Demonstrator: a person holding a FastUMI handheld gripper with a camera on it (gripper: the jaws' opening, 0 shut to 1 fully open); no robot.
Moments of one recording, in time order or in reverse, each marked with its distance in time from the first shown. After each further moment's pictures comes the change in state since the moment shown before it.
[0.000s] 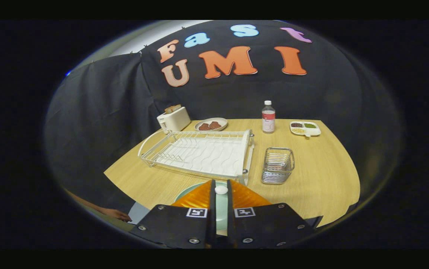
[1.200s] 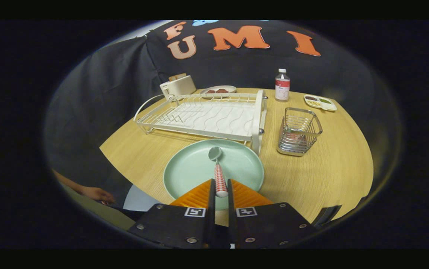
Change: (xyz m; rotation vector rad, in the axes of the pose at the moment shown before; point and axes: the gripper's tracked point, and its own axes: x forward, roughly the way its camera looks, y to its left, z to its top) arm 0.027 -0.002 -0.107 -0.044 0.266 0.019
